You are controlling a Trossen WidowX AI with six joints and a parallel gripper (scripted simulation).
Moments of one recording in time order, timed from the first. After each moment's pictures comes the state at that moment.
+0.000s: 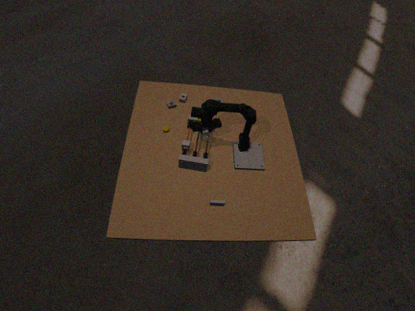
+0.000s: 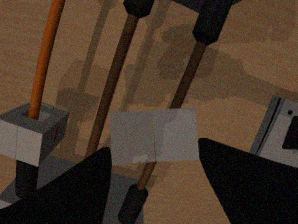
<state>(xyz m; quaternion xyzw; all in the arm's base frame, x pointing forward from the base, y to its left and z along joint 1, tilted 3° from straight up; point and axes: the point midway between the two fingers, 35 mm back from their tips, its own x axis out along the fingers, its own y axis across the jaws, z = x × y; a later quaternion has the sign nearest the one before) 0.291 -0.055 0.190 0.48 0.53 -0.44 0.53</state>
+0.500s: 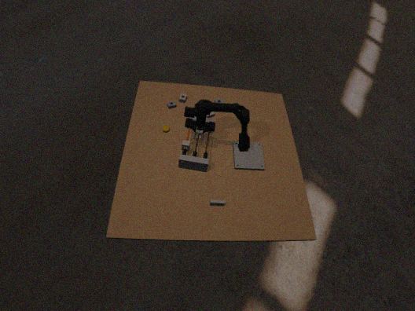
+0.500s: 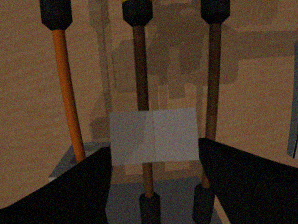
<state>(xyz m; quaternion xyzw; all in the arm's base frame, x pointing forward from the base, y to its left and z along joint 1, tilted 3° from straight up) 0.329 -0.067 0.180 0.58 0.43 -0.54 0.43</state>
